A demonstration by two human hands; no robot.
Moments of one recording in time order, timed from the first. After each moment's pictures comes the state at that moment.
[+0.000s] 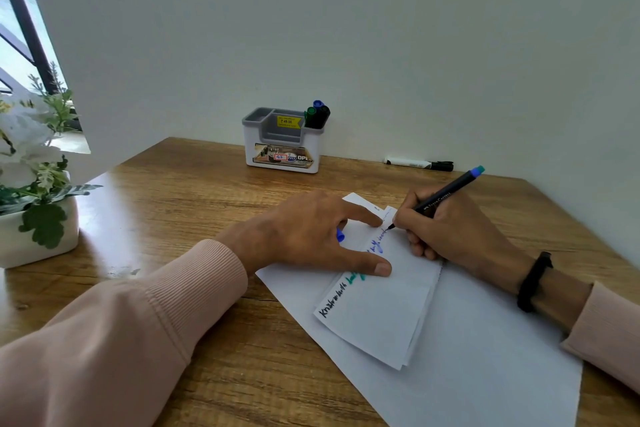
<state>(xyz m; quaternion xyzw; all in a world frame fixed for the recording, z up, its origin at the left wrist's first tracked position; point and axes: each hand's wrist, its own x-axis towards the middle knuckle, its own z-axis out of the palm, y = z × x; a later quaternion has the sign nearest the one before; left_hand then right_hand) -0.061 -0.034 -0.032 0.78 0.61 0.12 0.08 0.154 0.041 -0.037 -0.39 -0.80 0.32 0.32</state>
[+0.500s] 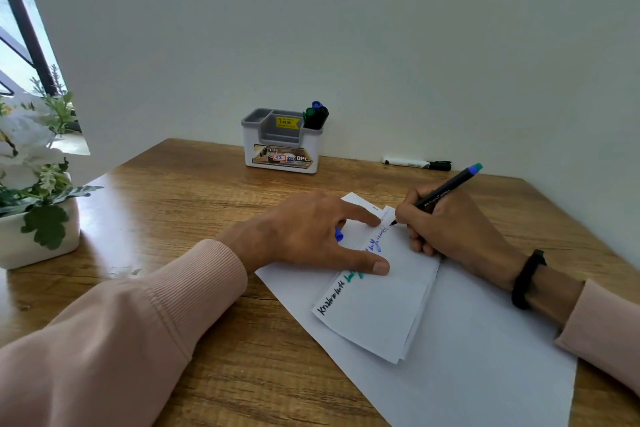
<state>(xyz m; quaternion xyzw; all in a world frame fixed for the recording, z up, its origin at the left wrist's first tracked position) -0.060 -0.032 -0.032 0.78 0.61 0.11 0.08 0.153 0.048 -0.043 -0.41 -0.78 0.32 0.34</state>
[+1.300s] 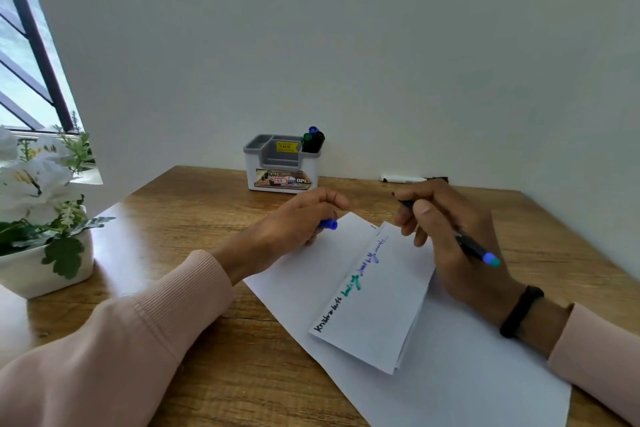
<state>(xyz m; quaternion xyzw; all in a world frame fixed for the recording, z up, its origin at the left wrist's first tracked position) -0.077 -0.028 -0.031 0.58 0.57 0.44 0.38 0.160 0.030 -0.047 -0.19 -0.79 0.23 0.54</state>
